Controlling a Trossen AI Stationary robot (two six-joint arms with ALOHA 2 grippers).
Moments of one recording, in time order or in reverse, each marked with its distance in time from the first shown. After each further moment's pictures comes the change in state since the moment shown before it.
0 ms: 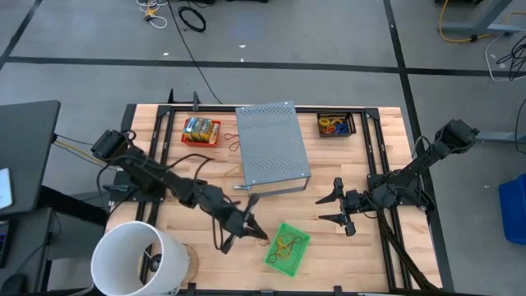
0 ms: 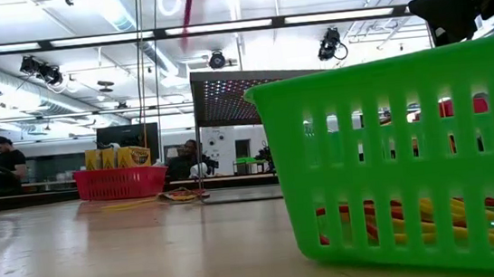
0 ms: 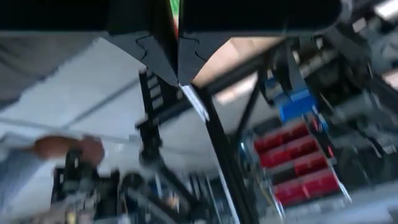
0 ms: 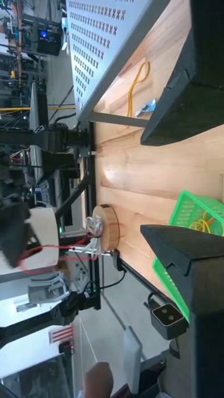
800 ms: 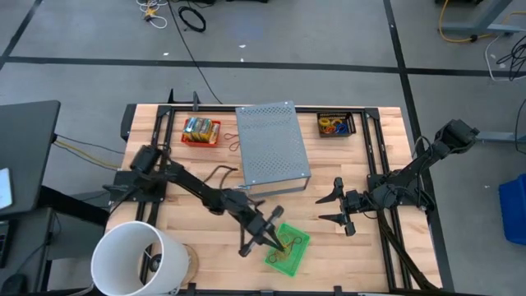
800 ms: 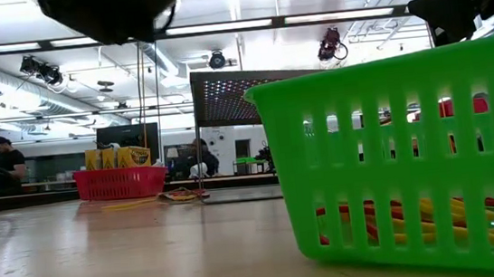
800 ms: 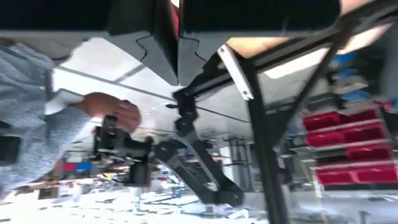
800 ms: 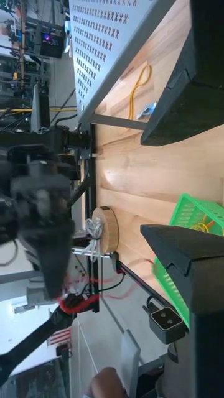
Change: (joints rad) left arm 0.084 0.392 0.112 0.442 0.299 -0.218; right arm 0.000 0.000 0.000 0.000 0.006 -0.018
